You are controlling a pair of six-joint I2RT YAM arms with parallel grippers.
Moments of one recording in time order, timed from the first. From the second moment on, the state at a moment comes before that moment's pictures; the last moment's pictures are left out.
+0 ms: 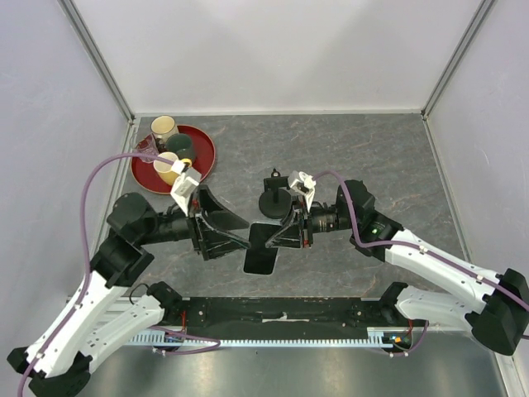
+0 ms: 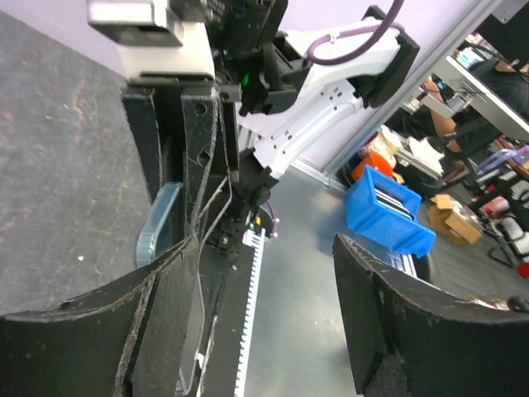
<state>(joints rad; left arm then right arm) -0.63 0.67 0.90 -0.18 0.82 -0.56 0.82 1.07 0.77 0.23 -0.83 0.45</state>
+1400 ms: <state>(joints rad) -0.63 0.69 0.82 -0.03 0.74 -0.65 0.87 1.13 0.78 0.51 -0.86 0.65</state>
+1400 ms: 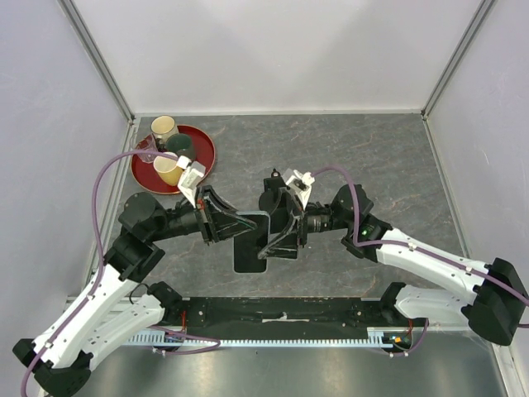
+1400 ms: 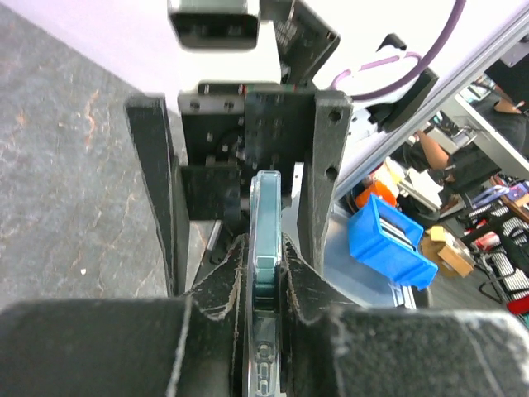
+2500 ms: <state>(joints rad) -0.64 0.74 0.92 -0.15 0.81 -0.68 1.02 1.11 0.70 0.54 -0.72 0.64</state>
